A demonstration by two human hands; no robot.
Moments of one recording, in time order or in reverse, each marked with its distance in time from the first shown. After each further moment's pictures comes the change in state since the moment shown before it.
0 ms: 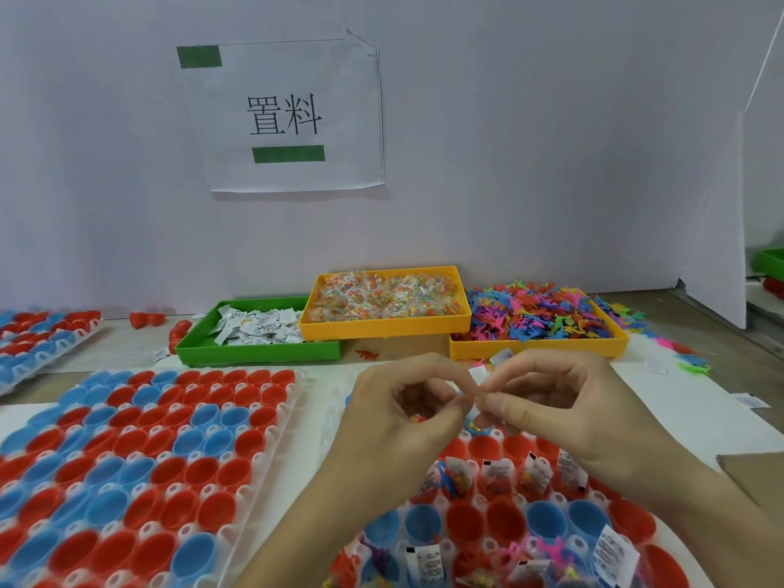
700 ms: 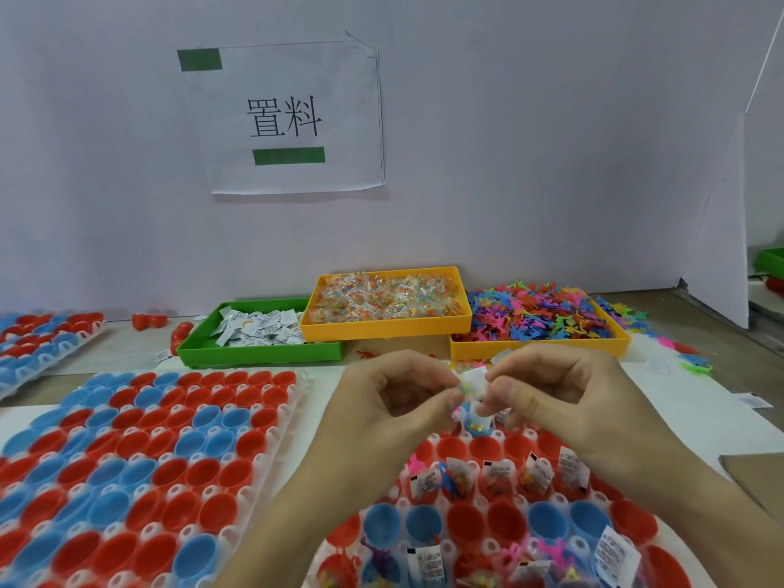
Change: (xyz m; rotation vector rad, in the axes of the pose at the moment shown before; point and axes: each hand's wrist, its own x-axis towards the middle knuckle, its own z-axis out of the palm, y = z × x) left_hand -0.001 0.005 -0.014 -0.147 -0.012 -0.157; right_hand 0.000 0.005 -0.002 0.013 0.080 -0.006
